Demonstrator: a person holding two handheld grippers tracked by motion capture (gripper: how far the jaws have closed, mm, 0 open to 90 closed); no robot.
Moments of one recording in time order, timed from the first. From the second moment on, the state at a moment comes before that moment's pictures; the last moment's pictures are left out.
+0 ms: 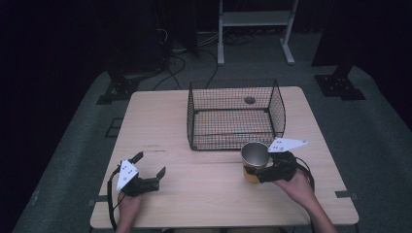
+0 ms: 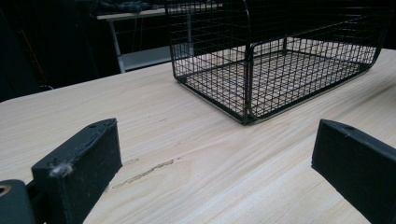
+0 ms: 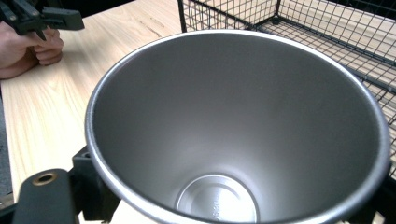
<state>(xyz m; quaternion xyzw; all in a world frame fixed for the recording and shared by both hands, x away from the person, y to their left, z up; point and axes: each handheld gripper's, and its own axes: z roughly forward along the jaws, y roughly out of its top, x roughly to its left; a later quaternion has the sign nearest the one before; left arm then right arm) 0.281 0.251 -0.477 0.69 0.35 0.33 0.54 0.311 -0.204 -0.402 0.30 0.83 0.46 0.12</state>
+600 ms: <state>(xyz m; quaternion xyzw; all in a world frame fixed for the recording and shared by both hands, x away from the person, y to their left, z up) 0.281 0.251 -0.477 0.69 0.35 0.33 0.54 0.351 -0.182 -0.346 0.27 0.83 0.47 0.11</state>
